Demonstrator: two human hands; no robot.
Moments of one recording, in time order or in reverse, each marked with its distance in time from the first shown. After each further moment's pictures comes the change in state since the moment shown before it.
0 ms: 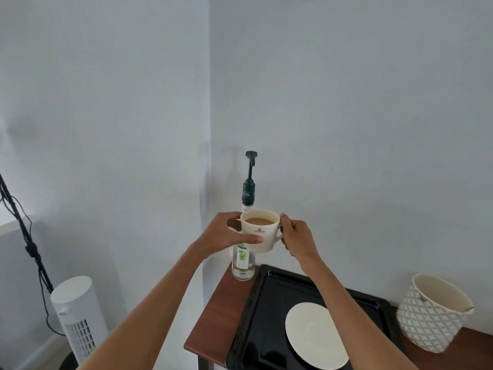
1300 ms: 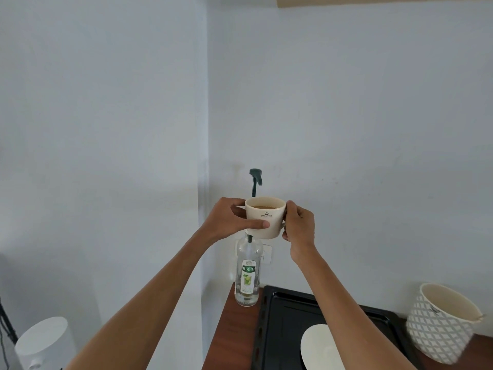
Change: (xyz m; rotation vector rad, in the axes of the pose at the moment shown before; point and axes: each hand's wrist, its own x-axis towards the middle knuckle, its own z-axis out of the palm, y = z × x) left_hand 0.062 0.029 -0.049 -0.046 -0.031 0.136; right_hand 0.036 -0.068 0.030 0.432 0.338 0.056
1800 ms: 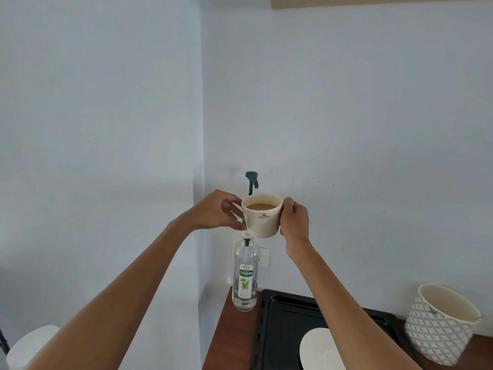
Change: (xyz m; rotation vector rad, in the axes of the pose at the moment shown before) left_hand 0.020 0.009 -0.041 0.219 -0.208 0.060; right_hand 0.007 -0.012 0.009 -0.096 0.005 -0.083
